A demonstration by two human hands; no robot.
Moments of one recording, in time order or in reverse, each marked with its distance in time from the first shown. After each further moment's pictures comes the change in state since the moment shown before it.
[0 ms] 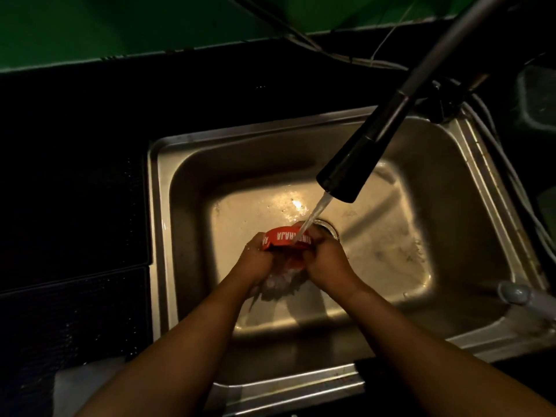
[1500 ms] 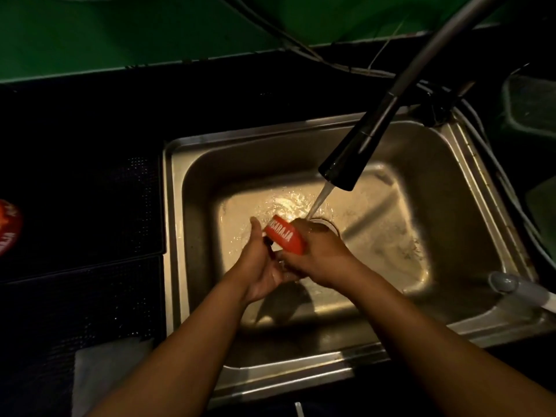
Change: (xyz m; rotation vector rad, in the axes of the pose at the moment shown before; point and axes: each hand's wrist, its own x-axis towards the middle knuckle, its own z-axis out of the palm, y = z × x) left_hand -0.045 0.021 -0.002 -0.664 -0.244 -0.260; right_hand -0.030 -0.073 -0.025 -0.301 -0.224 -0.076
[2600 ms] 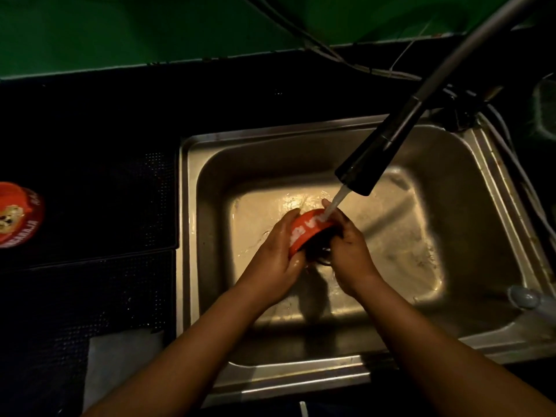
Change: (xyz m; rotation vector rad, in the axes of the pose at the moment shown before) left_hand -0.031 -0.003 0.007 1.236 0.122 0.819; right_hand 0.014 0.032 0.020 0.989 0.267 0.149
